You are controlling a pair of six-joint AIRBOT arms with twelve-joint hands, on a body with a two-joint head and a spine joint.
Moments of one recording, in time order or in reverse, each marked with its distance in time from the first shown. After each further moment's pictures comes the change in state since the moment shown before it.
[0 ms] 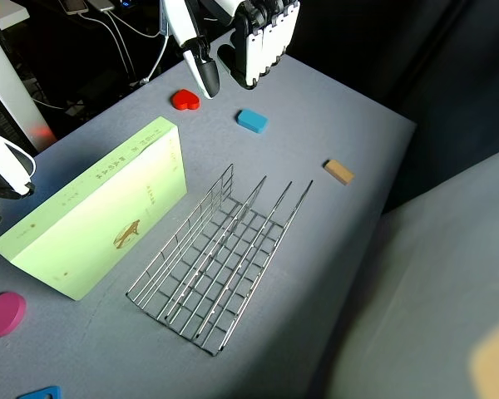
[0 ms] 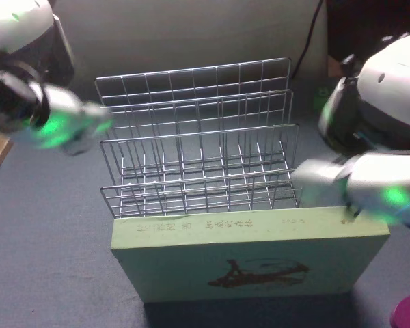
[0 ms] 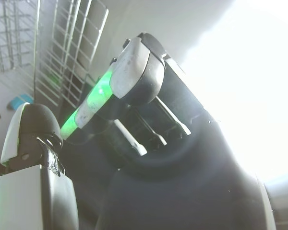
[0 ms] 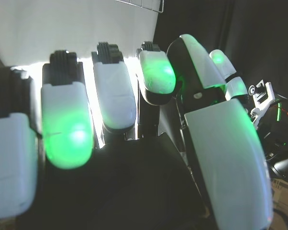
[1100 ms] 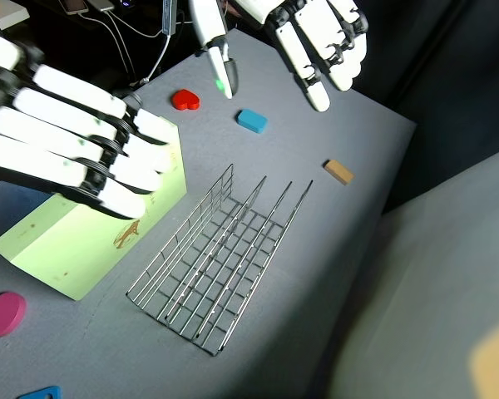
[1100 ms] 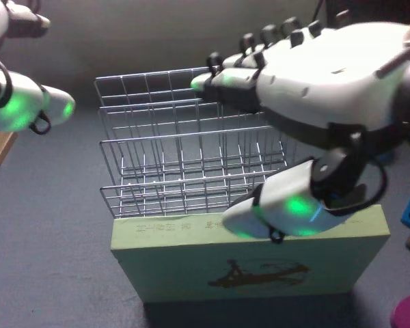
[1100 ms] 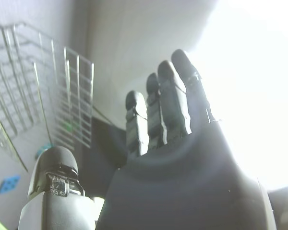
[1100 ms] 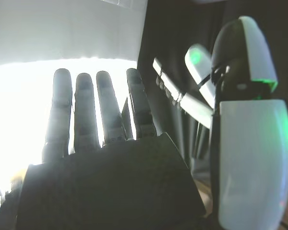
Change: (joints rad) left arm 0.000 0.033 0.082 -0.003 -0.009 0.328; right arm 0.185 -0.334 0.089 0.414 -0.280 -0.240
